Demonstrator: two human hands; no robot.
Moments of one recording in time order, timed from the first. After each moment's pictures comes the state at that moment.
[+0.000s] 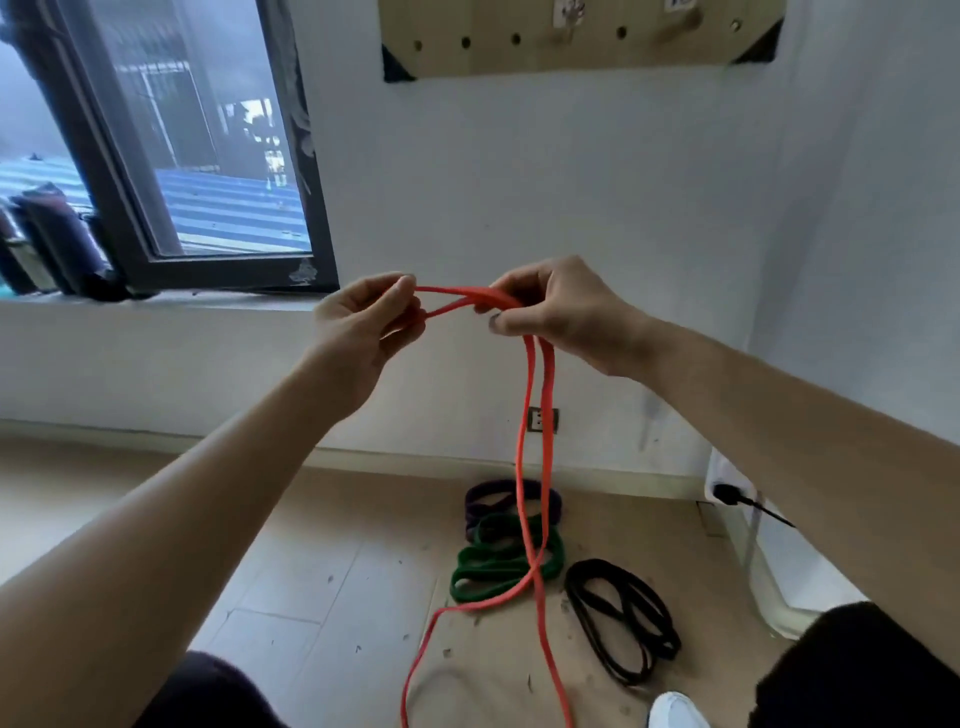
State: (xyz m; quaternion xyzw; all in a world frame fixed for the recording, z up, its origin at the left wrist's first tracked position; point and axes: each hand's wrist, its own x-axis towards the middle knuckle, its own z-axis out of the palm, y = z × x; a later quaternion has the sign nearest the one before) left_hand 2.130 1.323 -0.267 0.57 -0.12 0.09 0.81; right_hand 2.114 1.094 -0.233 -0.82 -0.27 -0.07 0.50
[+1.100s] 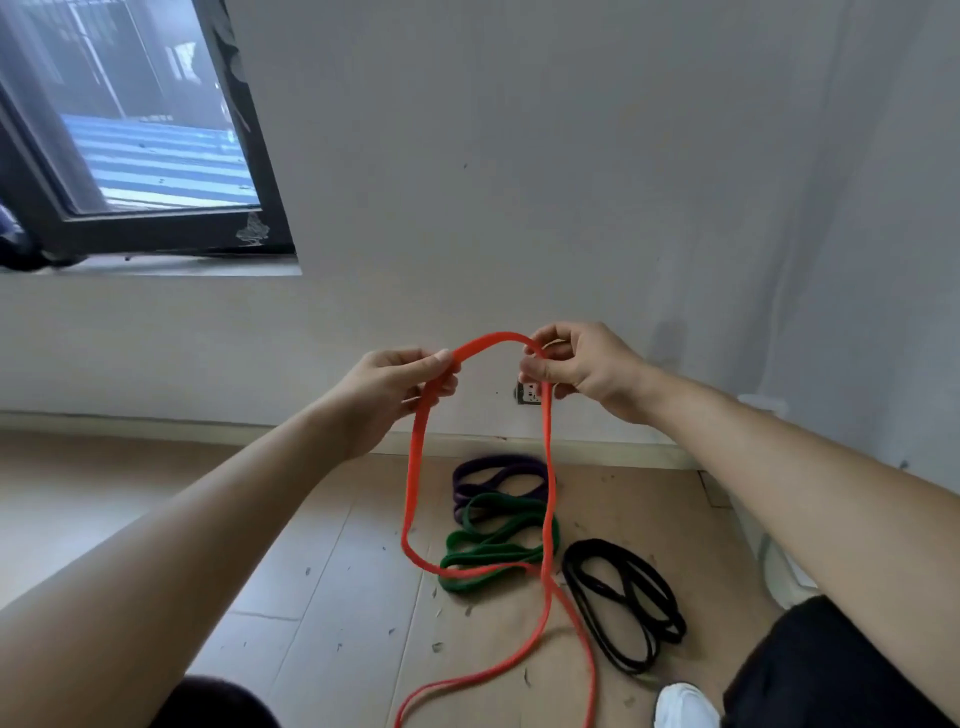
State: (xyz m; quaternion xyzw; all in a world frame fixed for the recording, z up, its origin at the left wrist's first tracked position) left_hand 2.196 1.304 -0.362 0.74 -0.11 -0.12 0.65; right_hand 2.207 1.042 -0.365 -0.80 -0.12 0.03 0.59
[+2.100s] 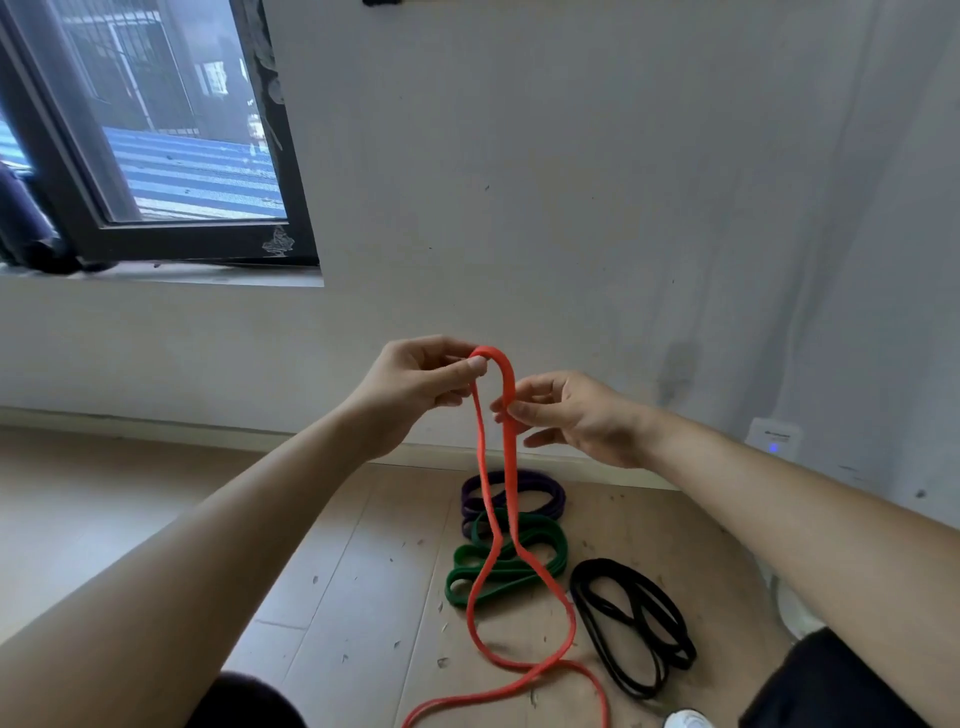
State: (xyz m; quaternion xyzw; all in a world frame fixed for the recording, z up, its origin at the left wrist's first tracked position) left_hand 2.187 1.303 -0.346 0.74 -0.18 -0.04 0.65; right_hand 2.184 1.073 -0.371 -0.78 -0.17 0.15 0.59
